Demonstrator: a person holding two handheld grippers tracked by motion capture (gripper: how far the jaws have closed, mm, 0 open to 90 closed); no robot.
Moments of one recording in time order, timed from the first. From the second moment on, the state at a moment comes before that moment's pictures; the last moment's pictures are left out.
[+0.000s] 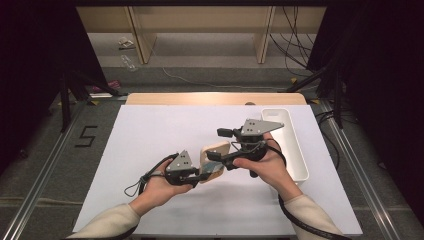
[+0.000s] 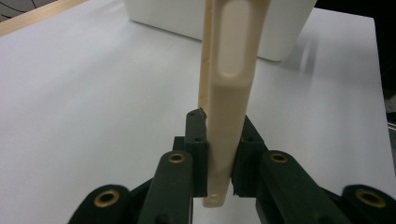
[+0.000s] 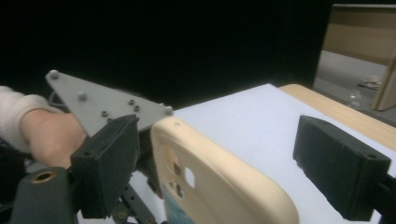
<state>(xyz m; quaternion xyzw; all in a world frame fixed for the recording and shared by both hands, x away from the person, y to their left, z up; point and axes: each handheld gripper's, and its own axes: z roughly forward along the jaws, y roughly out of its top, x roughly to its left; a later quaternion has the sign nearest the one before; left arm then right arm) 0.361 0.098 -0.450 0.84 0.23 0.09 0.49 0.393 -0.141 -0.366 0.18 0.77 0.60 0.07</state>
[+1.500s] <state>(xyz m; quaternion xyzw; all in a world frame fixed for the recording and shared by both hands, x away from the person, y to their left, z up) 0.375 0.097 -0.444 0.80 0.32 0.13 0.49 0.392 -0.135 -0.380 0.29 0.73 0.61 0.15</state>
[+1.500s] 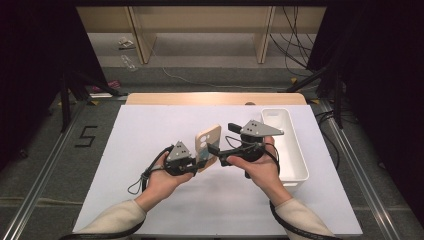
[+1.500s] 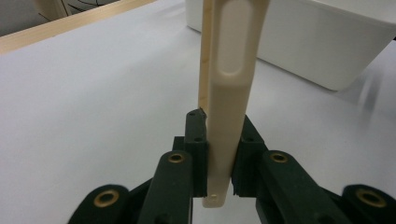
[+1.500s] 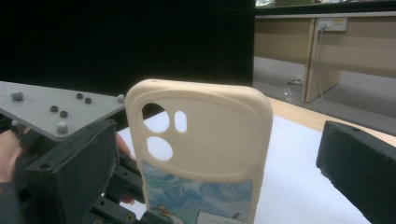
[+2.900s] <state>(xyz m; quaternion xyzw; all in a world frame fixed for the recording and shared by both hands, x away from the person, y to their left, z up) 0.369 0.065 -0.443 0.80 0.30 0.13 0.50 0.390 -0.125 -0.388 0.32 0.72 0.59 0.17</state>
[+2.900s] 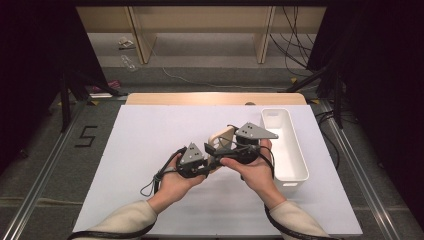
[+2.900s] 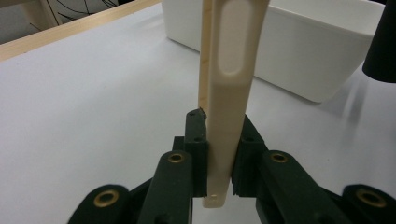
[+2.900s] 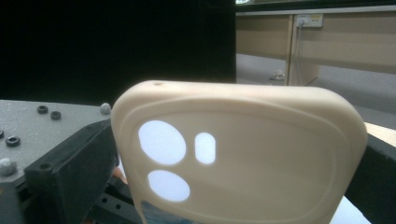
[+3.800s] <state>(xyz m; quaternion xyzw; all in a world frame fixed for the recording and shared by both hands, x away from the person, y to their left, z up) 0.371 0.068 -0.441 0.80 0.31 0.13 0.50 0.386 -0.126 -0.387 0.32 0.71 0.60 0.19</state>
